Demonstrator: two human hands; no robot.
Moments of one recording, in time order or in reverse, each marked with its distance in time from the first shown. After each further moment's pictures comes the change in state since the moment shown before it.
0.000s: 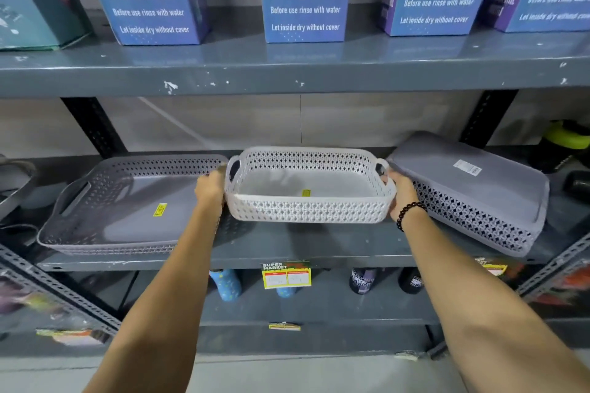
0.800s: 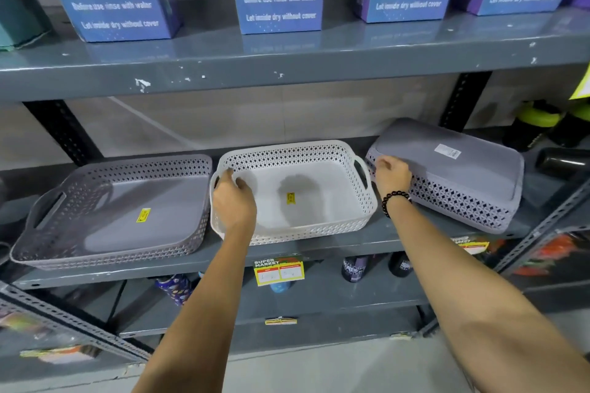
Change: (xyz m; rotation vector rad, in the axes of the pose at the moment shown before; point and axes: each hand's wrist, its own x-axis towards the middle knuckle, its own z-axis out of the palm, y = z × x) left_hand -0.064 -0.030 0.046 0.531 0.240 0.497; right_hand -0.032 -0.007 0.003 -0.617 0.402 -0.480
